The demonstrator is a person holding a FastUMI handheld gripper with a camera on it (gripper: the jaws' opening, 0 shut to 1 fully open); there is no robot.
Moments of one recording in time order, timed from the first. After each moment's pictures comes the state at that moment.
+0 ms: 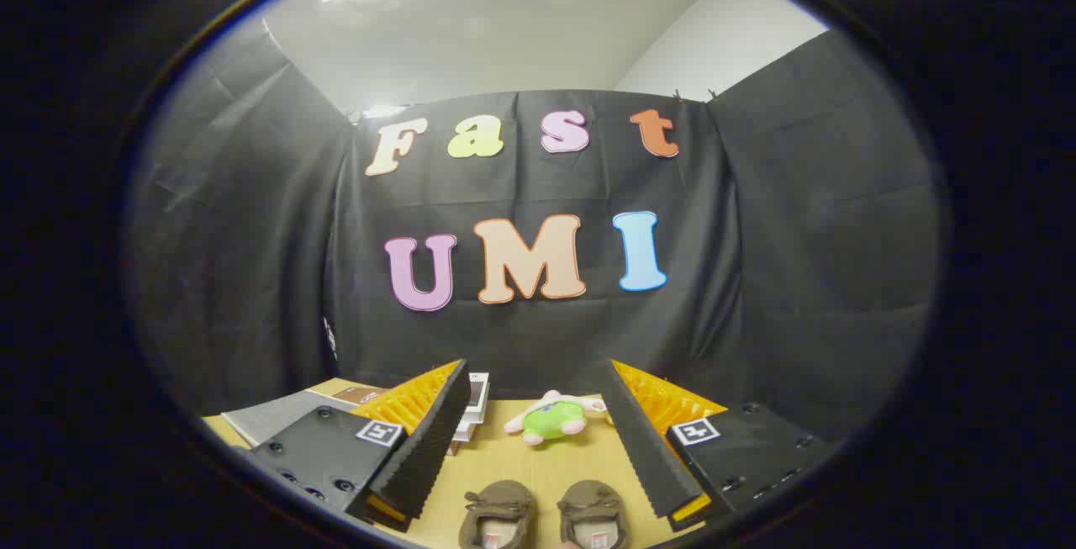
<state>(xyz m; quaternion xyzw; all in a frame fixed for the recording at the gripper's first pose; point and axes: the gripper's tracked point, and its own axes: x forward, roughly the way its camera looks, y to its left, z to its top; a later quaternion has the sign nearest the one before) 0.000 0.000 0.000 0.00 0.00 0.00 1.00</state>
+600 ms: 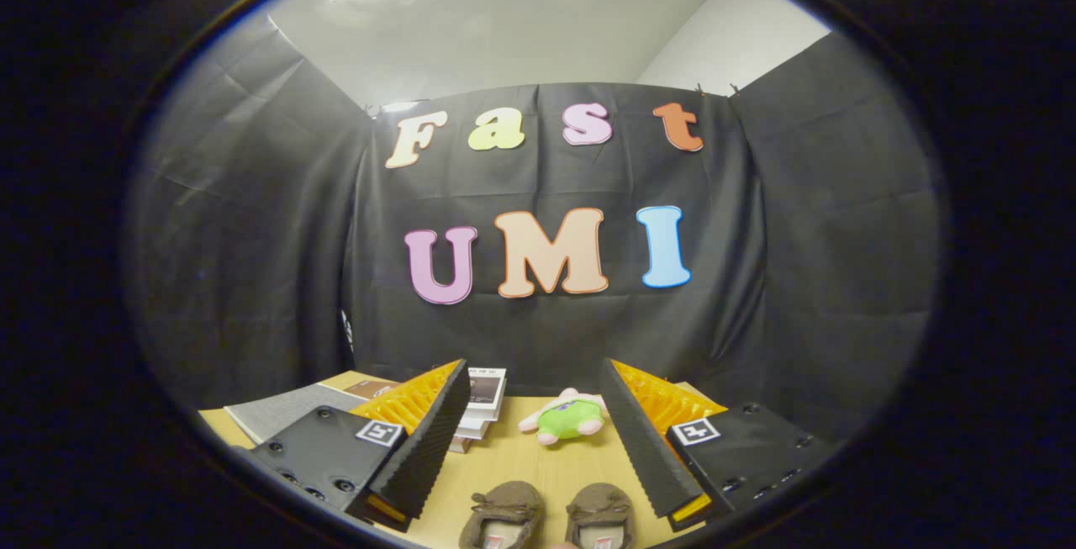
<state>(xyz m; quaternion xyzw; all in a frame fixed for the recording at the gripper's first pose) 0.014 0.016 -0.011 -0.01 0.02 0.03 1.00</state>
